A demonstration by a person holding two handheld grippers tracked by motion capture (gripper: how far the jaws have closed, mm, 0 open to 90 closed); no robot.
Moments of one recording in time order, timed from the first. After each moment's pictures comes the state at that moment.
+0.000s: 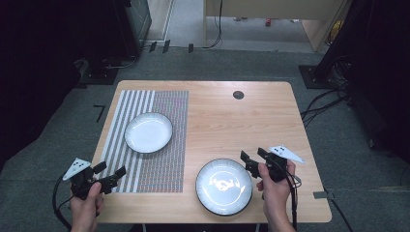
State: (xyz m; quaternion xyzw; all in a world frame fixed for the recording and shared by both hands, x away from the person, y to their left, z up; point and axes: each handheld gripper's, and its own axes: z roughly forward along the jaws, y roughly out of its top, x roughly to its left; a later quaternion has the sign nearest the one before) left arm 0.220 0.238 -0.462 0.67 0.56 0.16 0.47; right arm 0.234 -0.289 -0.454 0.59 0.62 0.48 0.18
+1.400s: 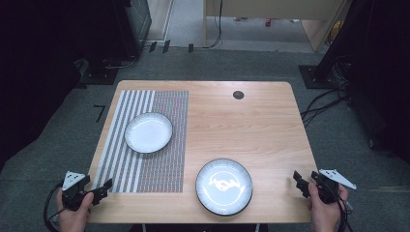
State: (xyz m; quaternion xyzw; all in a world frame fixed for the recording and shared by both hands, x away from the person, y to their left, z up) left arm 0.210 0.277 -0.509 0.69 0.59 0.22 0.35; right arm 0.185 -0.435 -0.518 0.68 0.59 0.36 0.25
